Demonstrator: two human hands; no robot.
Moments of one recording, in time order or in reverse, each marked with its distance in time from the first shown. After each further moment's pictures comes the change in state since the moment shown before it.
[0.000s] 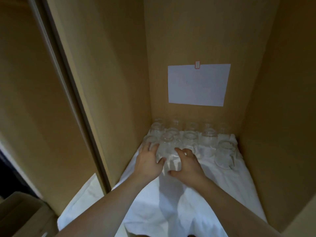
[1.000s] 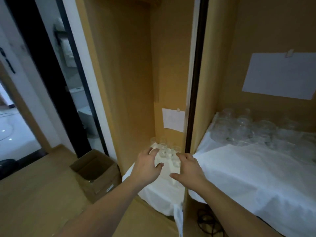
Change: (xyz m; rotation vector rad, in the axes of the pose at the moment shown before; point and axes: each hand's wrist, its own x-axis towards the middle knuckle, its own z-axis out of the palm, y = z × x) left_hand -0.209 -0.253 -0.126 0.063 0.012 -0.224; right_hand -0.100 -0.246 0.182 -0.069 -0.208 -0.149
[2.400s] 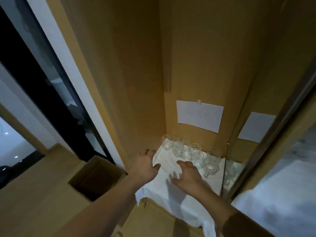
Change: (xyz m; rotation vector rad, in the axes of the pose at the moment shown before) left_hand 0.204 -0.185 0.021 0.051 -0.277 -0.083; right_hand 0.226 -0.051 0.128 0.117 -0.211 0.197
